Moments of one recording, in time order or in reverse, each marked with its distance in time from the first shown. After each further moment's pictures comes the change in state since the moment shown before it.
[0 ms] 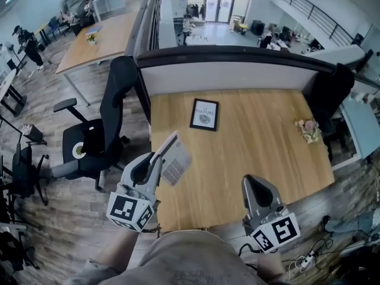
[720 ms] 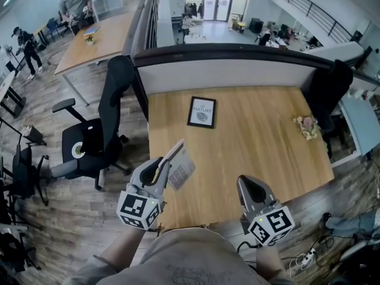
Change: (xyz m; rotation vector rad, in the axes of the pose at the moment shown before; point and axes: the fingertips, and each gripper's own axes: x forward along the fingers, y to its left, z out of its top) left arm 0.009 -0.026 -0.039 -0.021 0.101 -0.035; right arm -0.002 -0.013 -0.046 0.083 0.113 0.005
